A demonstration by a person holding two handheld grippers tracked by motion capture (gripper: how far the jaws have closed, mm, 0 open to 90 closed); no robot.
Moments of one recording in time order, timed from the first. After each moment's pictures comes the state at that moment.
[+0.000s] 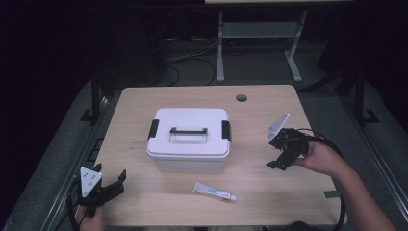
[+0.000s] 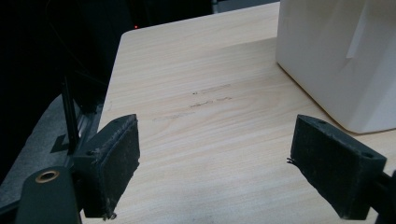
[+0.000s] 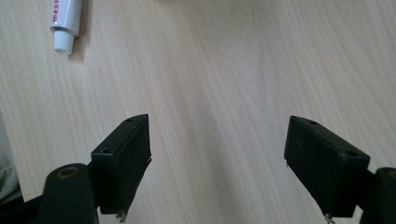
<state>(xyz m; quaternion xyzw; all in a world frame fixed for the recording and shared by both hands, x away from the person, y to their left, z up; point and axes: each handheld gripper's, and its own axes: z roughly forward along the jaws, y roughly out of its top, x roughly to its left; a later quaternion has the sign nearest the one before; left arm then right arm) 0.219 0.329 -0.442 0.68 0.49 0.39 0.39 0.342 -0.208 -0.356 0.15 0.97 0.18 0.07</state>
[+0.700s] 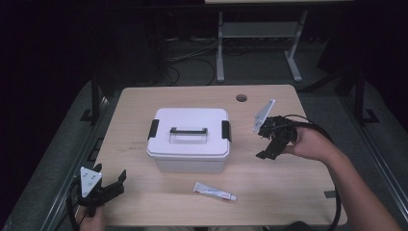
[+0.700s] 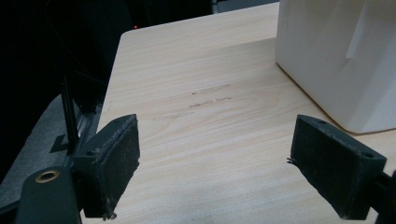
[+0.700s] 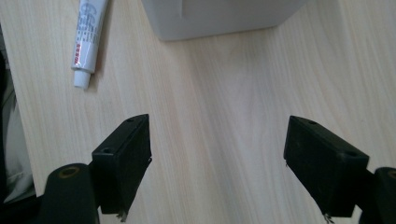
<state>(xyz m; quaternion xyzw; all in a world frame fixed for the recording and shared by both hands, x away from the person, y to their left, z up) 0.218 0.329 -0.442 0.68 0.49 0.39 0.39 0.356 -0.172 -0.320 0.11 0.98 0.17 0.07</state>
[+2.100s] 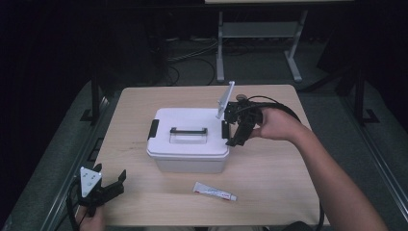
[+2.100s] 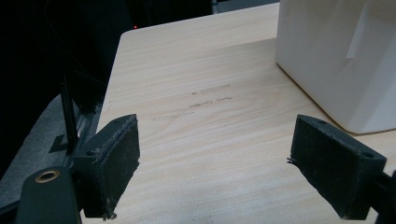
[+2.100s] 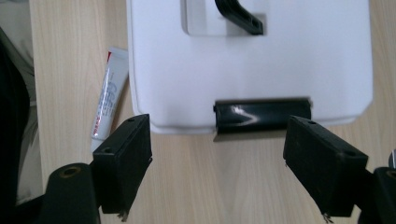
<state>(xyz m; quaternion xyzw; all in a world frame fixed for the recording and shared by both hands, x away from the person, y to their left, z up) 0.219 0.330 -0.443 0.68 0.49 0.39 0.39 0.374 -0.084 -0.275 0.05 0.98 0.17 0.06</state>
